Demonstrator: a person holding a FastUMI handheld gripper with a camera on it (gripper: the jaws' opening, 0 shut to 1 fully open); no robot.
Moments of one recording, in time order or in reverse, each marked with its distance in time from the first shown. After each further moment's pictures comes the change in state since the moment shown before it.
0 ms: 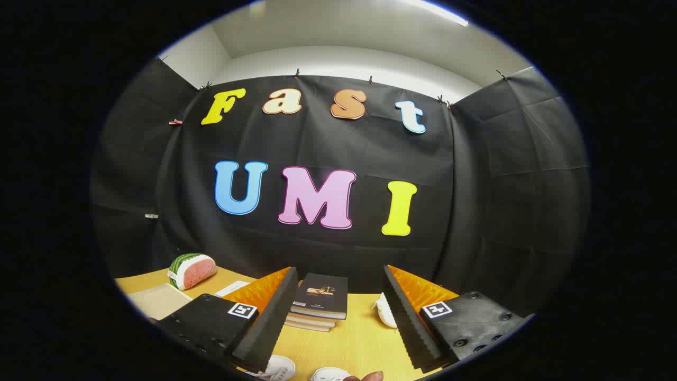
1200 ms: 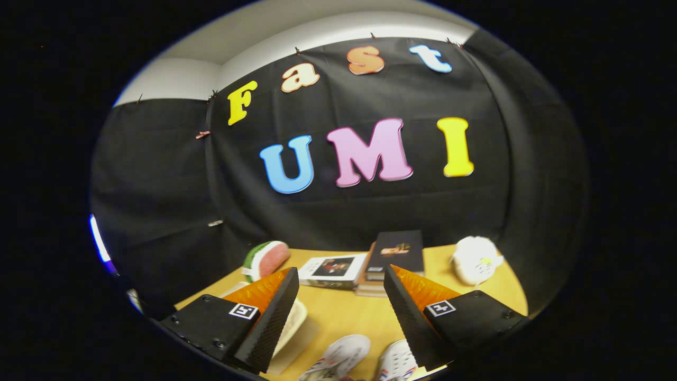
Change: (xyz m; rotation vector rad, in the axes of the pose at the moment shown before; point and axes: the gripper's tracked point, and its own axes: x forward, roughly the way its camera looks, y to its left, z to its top) arm -0.025 0.102 -0.057 0.362 0.330 0.410
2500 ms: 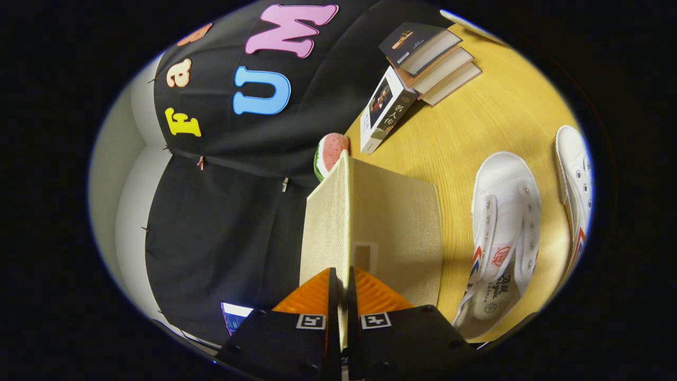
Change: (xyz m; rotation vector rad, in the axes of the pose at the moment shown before) arm 0.005 0.099 -0.178 0.838 0.560 0.330
